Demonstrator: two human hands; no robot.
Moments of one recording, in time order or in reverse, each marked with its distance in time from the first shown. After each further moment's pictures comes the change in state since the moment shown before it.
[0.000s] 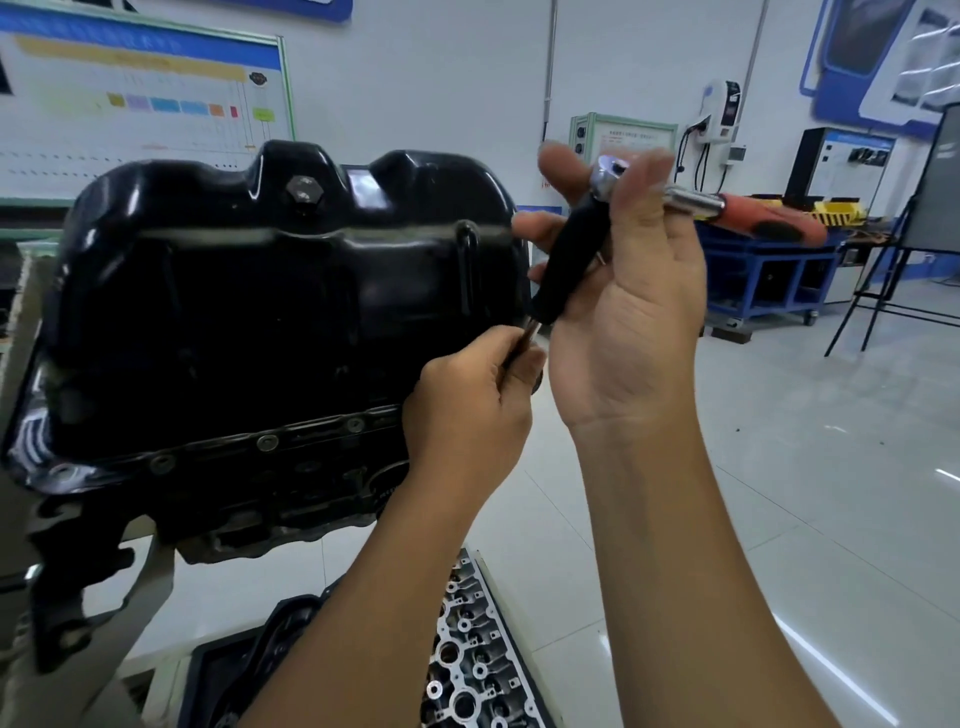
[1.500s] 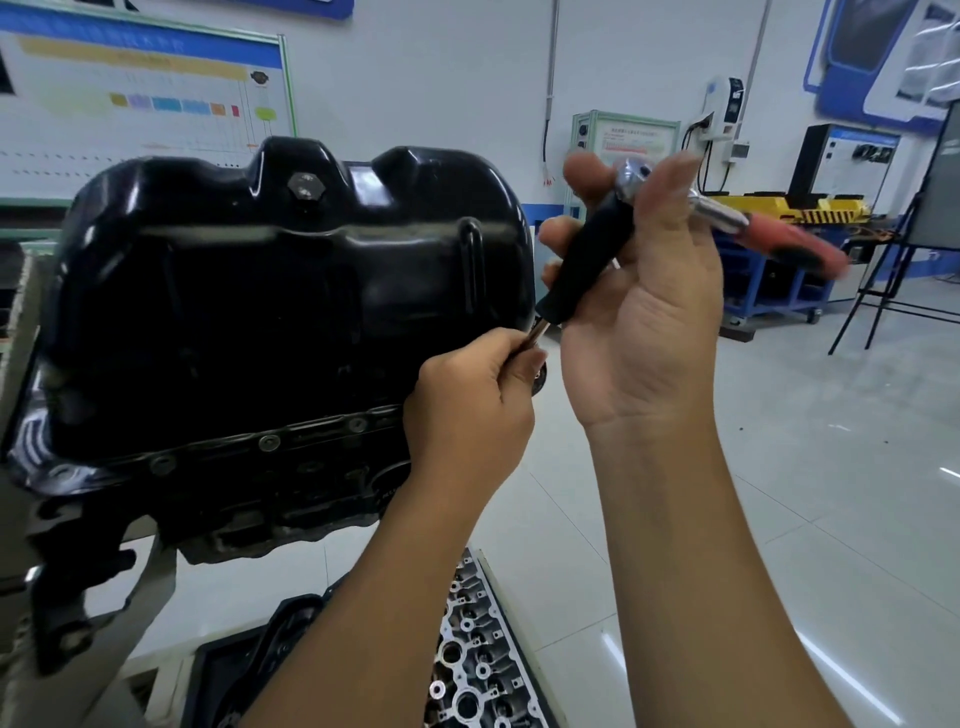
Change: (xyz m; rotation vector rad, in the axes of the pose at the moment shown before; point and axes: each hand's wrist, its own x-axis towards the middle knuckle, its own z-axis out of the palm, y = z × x) left_hand -0.001 -0.001 0.000 0.008 0.016 0.020; right_hand 0.001 -0.002 -0.008 0.008 -0.002 0.013
